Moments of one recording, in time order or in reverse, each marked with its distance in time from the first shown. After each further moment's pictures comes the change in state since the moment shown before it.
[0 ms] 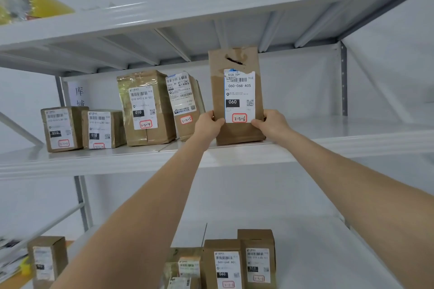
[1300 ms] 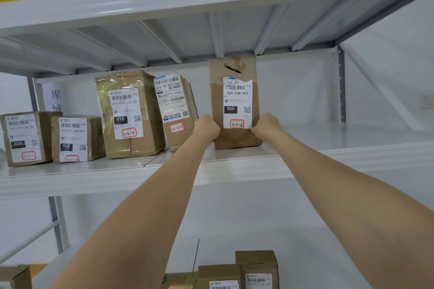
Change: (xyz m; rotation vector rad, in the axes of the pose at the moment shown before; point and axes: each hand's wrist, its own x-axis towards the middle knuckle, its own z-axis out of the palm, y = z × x) left_hand 0.072 -0.010 0.018 0.359 -0.002 -0.078; right_hand 0.073 0.012 0.034 -0.166 0.075 0.230
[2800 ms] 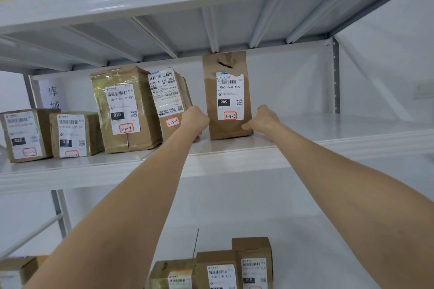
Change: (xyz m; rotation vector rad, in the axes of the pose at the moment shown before) left_hand -0.012 0.000 -0.019 -0.031 0.064 0.038; right_hand -0.019 0.002 -0.020 0.045 -0.106 0.047
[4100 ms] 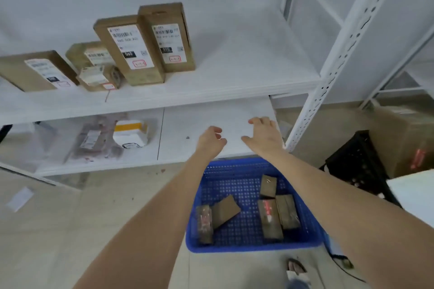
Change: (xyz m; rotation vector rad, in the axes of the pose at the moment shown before) left_hand -0.498 -0.200 0.335 -0.016 -0.709 -0.516; right_hand -0.368 0.491 0.087 -0.487 -0.488 0.183
